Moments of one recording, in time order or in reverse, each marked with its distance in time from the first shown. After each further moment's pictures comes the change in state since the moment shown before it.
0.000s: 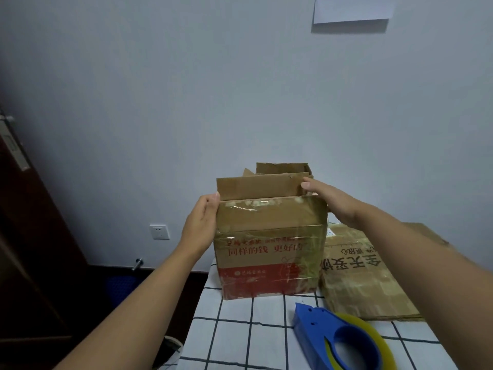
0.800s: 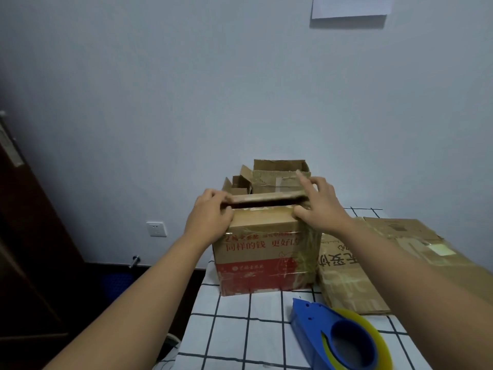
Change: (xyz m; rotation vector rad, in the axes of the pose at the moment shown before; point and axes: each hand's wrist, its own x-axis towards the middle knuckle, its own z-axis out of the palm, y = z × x) left_hand 0.023 -0.006 0.014 0.544 -0.065 0.242; right_hand 0.001 0.024 0.030 -0.636 0.324 -0.189
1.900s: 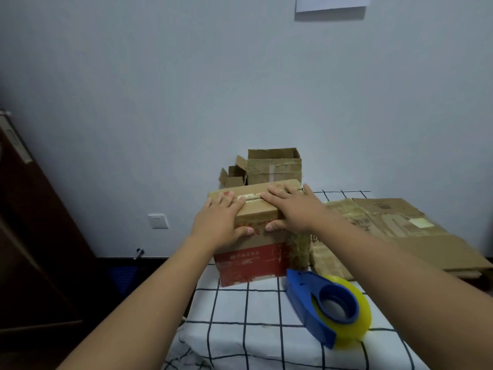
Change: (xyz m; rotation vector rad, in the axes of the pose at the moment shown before) left_hand -0.049 0.028 -0.004 0.531 -0.331 0.200; right_hand -0.038 -0.038 0.011 -0.538 -0.310 -0.220
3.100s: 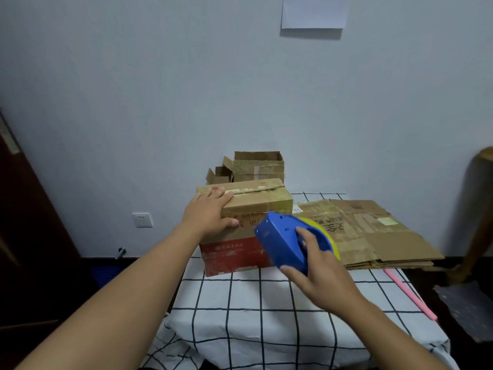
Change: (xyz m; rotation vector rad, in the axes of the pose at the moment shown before) left_hand -0.002 0.002 -0.001 -0.073 0.042 0.005; right_hand -0.181 -0.045 0.034 0.501 0.296 0.228
